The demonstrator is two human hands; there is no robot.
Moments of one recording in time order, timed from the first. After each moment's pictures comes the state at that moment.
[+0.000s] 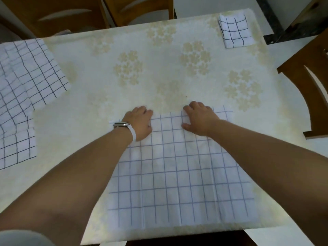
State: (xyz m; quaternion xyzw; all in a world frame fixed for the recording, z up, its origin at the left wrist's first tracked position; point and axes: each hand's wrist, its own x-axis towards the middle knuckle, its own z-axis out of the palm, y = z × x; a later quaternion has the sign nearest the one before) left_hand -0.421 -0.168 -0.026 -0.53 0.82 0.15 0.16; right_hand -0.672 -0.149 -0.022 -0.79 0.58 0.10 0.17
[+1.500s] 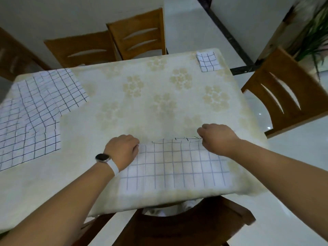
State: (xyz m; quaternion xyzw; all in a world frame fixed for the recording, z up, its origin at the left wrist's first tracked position) left_hand -0.369 0.012 0.076 -0.48 0.88 0.03 -0.08; right_hand -0.718 0.023 0.097 -0.82 0.56 0.08 0.04
